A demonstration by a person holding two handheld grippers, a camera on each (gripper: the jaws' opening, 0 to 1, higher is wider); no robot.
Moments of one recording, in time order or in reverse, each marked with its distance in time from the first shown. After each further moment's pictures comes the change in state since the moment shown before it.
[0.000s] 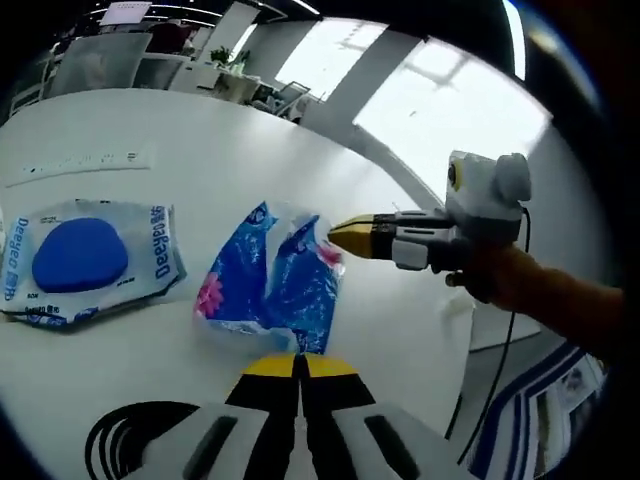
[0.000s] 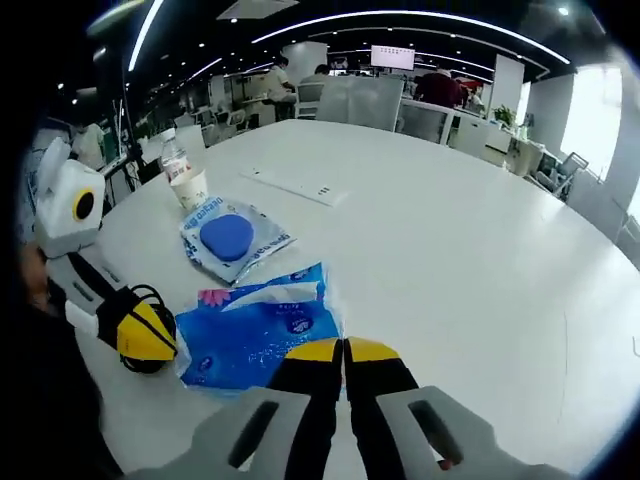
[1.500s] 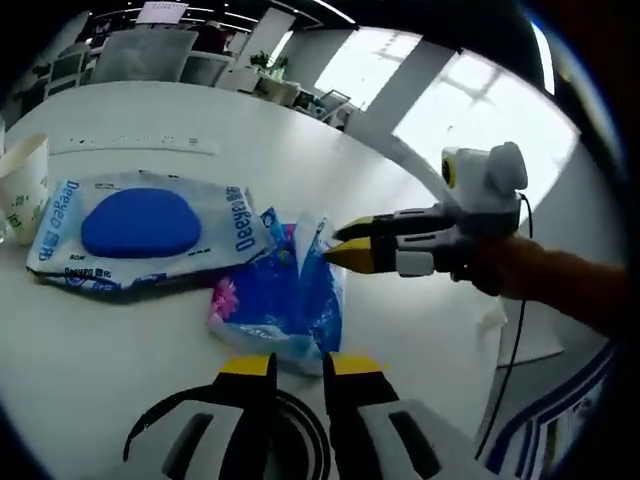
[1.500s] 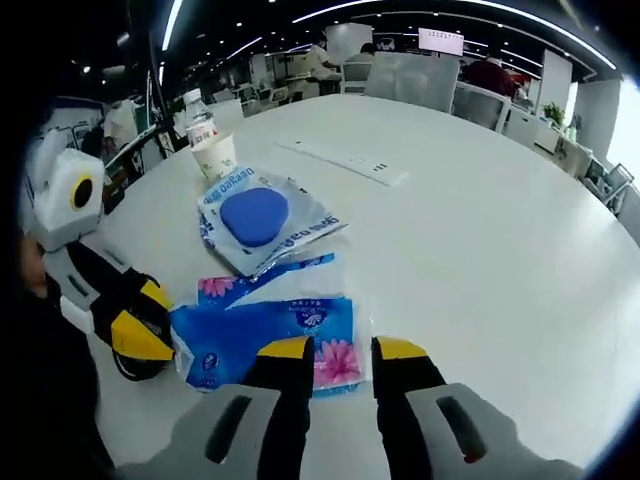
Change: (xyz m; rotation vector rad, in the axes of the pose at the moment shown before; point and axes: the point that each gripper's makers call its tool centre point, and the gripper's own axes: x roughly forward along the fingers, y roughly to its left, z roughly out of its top) left arm -0.006 0.056 -0.027 -0.095 -0.026 0.135; right arm 0.069 0.048 -0.003 -0.089 0.095 0.174
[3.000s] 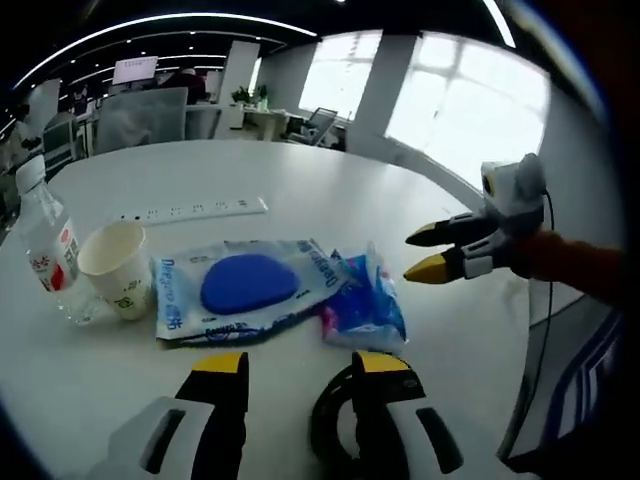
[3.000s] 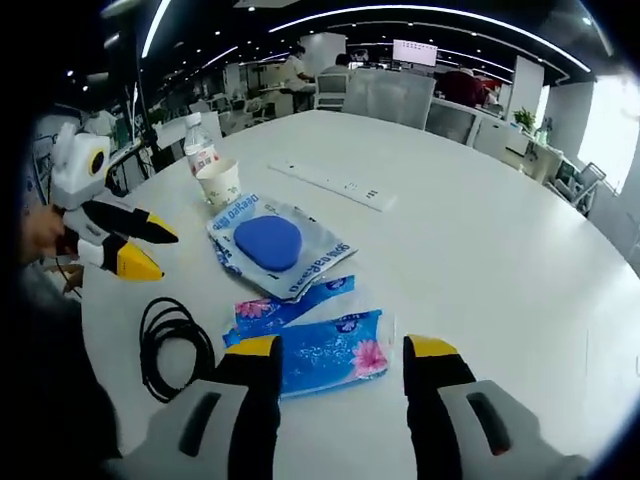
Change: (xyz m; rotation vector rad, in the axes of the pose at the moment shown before) left arm -0.085 0.065 0.036 0.232 -0.111 0.106; right arm -0.044 0.023 0.016 0.029 -0.035 -0.112
